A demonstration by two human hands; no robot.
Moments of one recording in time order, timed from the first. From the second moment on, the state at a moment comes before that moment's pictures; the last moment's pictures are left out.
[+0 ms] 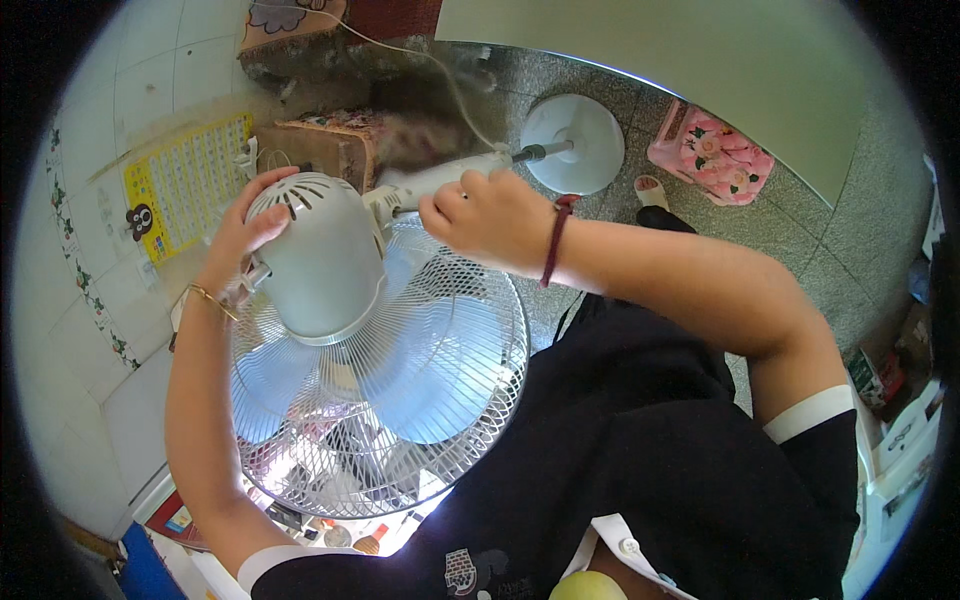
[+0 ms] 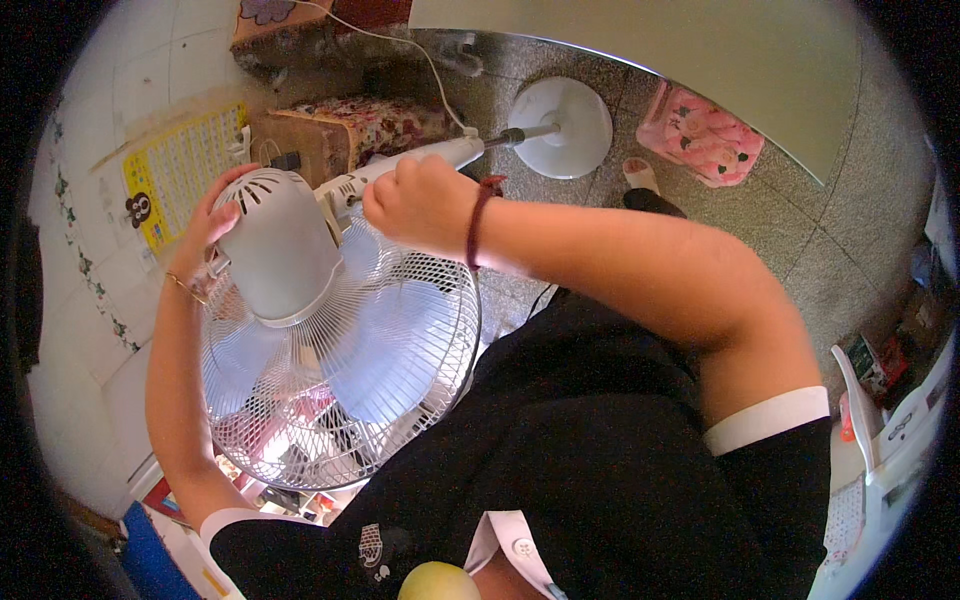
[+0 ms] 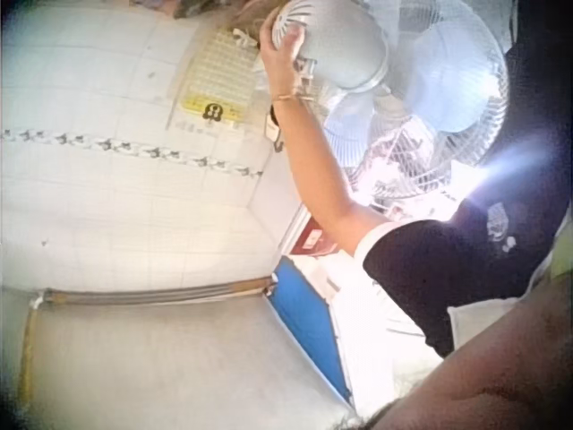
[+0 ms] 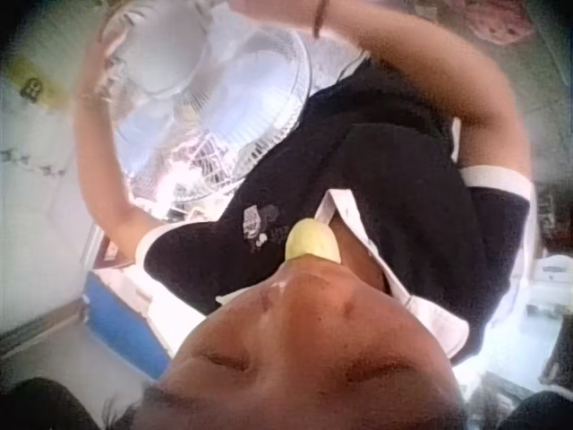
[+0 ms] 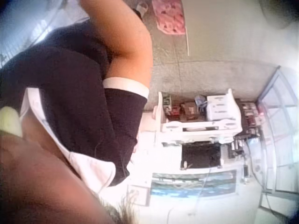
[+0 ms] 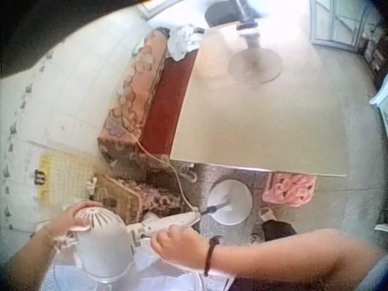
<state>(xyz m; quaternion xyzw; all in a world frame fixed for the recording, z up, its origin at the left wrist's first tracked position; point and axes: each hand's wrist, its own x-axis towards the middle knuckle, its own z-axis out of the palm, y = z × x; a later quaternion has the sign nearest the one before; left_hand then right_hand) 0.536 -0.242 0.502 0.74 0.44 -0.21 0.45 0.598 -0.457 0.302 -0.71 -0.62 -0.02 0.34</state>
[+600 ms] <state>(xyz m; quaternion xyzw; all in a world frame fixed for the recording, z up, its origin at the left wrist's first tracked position) 0.546 -0.241 0.502 0.76 0.42 -0.23 0.45 0.579 -0.430 0.294 -0.54 -0.36 0.49 0.58</state>
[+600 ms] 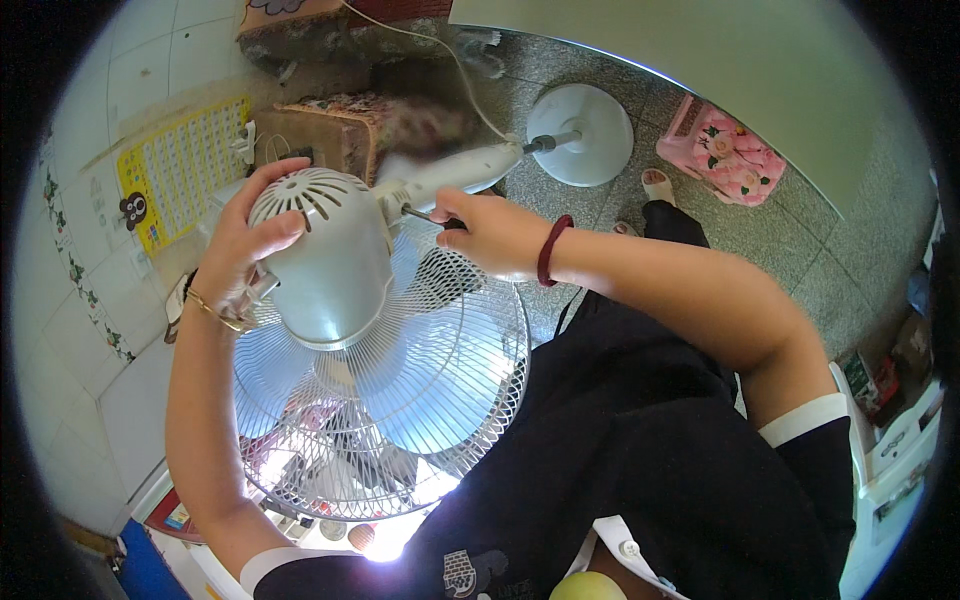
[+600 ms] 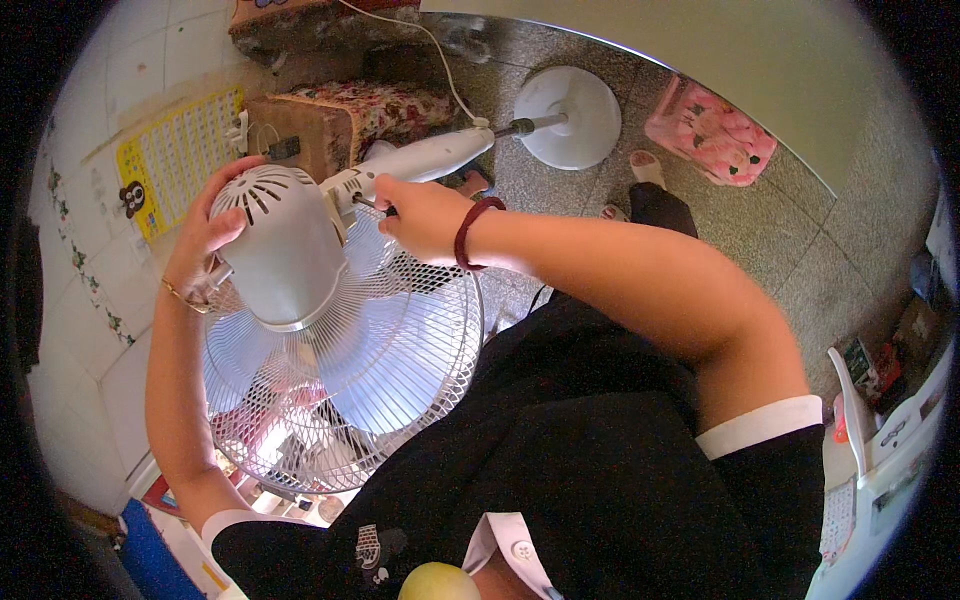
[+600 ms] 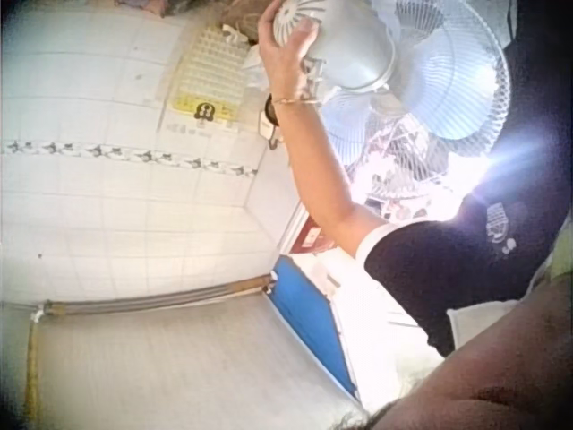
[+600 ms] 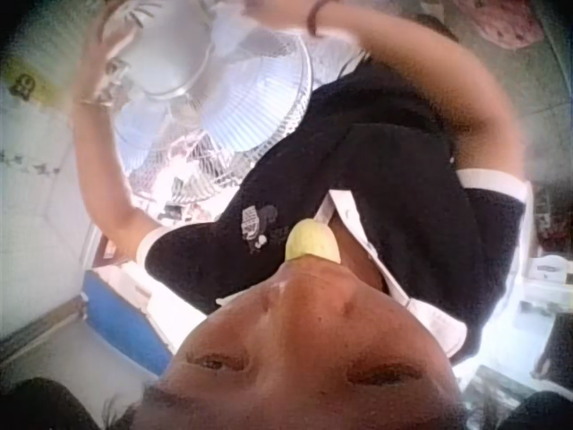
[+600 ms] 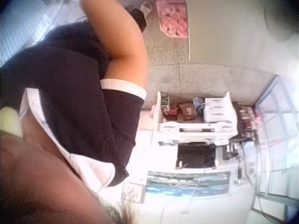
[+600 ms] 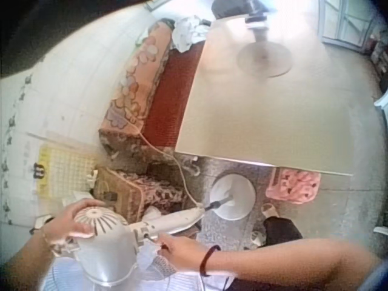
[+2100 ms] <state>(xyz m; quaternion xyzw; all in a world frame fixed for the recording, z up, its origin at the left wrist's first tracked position) 0.547 -0.235 0.501 0.76 0.40 -0.24 0.45 0.585 -0.433 0.323 -0.27 0.01 0.79 0.56</state>
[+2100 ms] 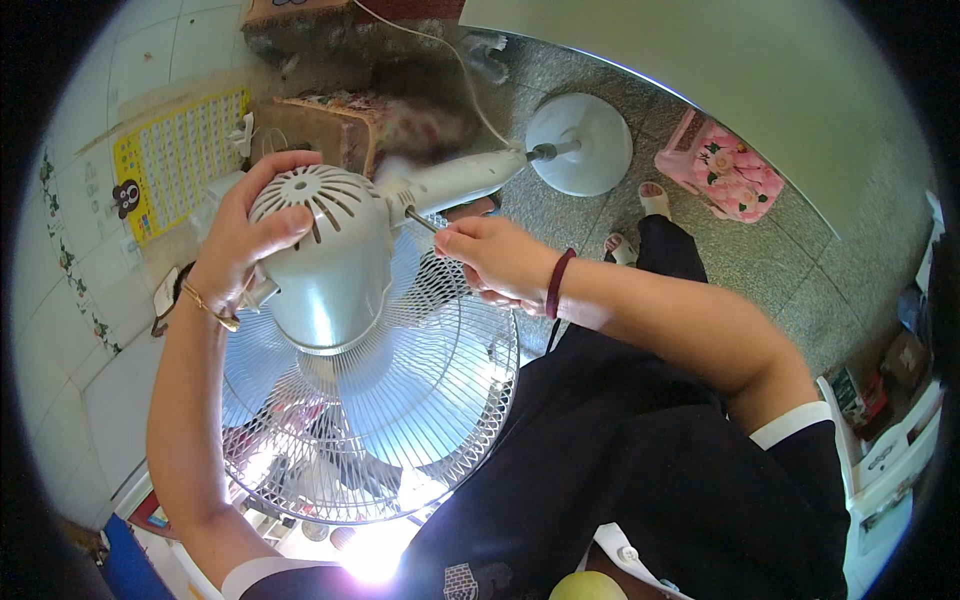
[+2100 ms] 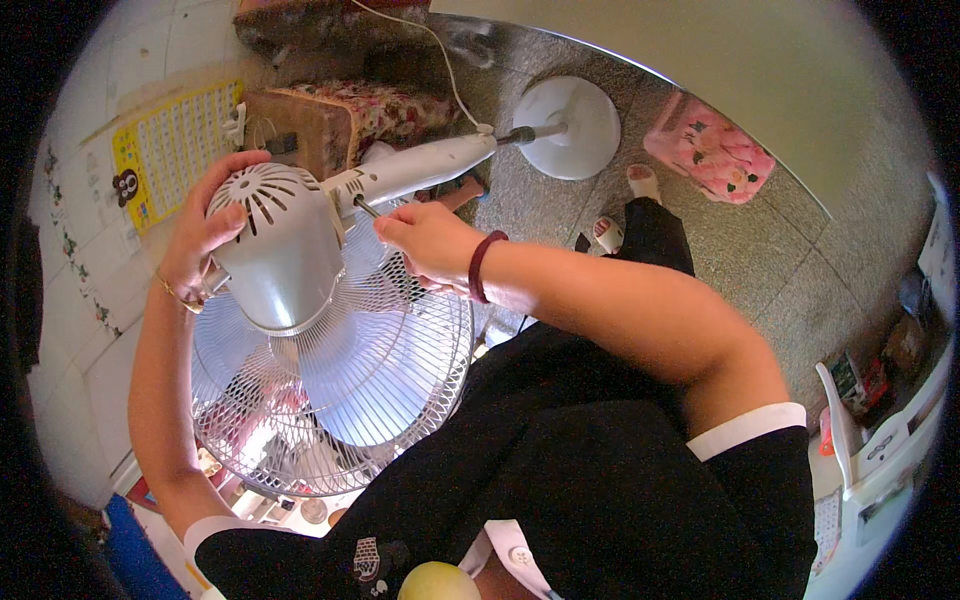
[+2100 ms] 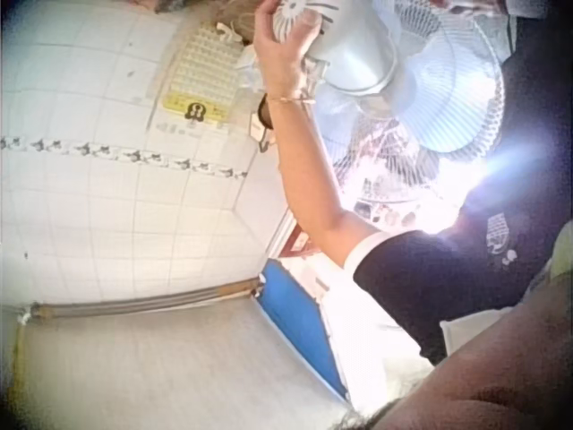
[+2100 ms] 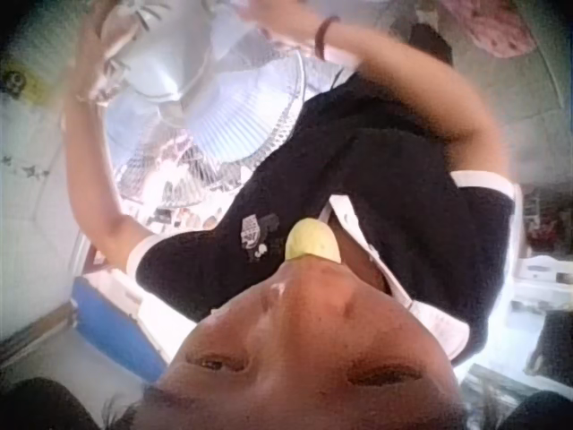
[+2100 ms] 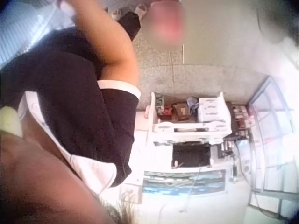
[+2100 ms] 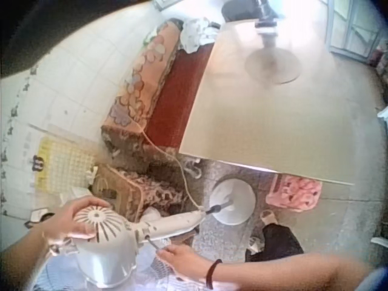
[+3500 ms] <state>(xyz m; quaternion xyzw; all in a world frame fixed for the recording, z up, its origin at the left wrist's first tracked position) 0.450 -0.285 0.502 0.84 0.48 -0.13 0.23 0.601 -0.457 0.301 -0.63 -0.51 0.34 0.48</state>
